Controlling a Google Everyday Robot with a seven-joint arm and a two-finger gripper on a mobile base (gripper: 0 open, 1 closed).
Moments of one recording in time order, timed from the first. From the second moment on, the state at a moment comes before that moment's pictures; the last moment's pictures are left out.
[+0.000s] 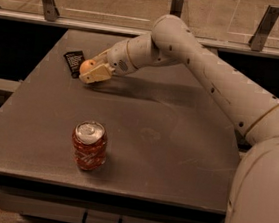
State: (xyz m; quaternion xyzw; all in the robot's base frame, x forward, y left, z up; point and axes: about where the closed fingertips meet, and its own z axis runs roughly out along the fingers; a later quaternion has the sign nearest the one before) arm 0.670 0.148 0.848 -0.59 0.63 0.32 0.39
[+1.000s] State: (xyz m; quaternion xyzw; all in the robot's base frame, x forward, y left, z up) arm 0.667 0.151 0.844 -0.58 0.63 0.33 0.39
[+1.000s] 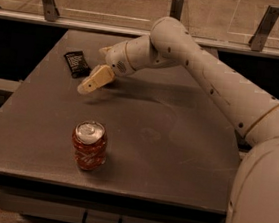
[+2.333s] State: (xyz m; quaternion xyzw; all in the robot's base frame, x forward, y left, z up) arm 0.667 0.161 0.867 -0.56 0.61 0.35 0.43
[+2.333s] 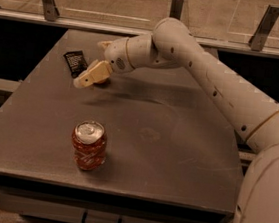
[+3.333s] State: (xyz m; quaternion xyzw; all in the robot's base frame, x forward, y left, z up) arm 0.680 0.029 0.945 -0.55 0.64 0.22 0.49
